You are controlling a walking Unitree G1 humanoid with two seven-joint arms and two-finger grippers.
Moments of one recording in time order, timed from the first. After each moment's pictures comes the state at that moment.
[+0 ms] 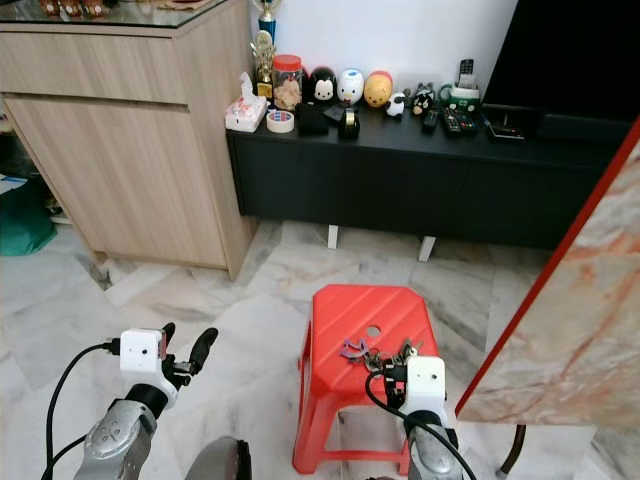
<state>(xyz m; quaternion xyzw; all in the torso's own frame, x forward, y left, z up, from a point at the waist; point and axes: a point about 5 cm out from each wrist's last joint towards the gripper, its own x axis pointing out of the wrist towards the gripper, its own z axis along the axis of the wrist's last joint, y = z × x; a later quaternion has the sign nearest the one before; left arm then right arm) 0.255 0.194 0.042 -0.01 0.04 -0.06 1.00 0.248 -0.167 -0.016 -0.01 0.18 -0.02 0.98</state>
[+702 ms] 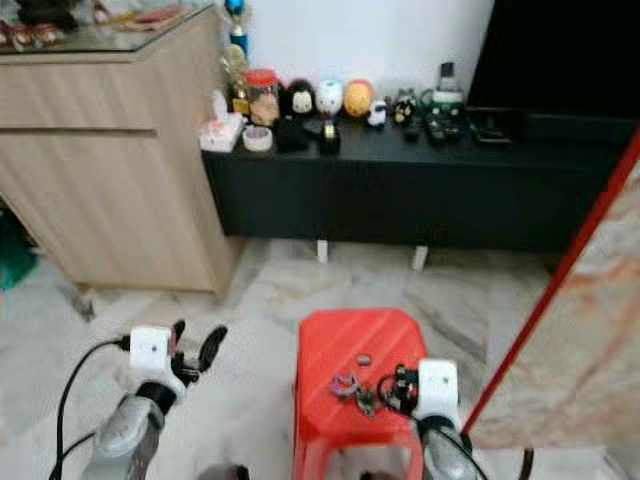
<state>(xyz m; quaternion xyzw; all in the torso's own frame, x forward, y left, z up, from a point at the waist) 0.261 0.184 0.046 -0.02 0.03 -0.07 1.00 0.236 -0.182 -0.025 -0.02 0.20 -0.03 0.98</state>
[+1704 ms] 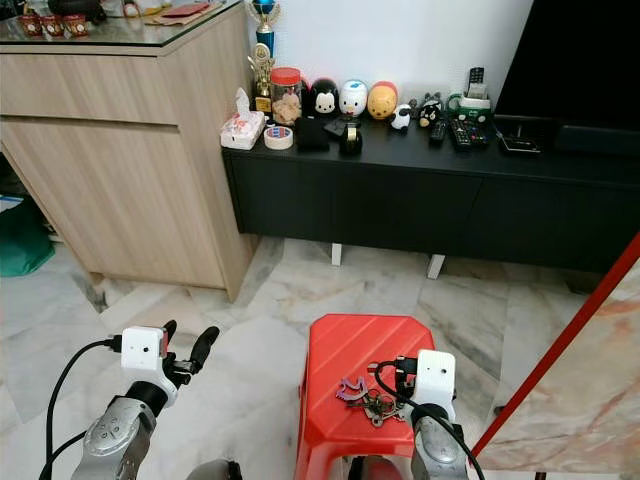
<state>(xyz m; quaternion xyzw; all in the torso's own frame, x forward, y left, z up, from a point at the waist) 0.258 0.189 0.043 -0.01 0.04 -0.07 1.00 0.248 -0.184 -0.022 0.02 0.21 -0.09 0.97</state>
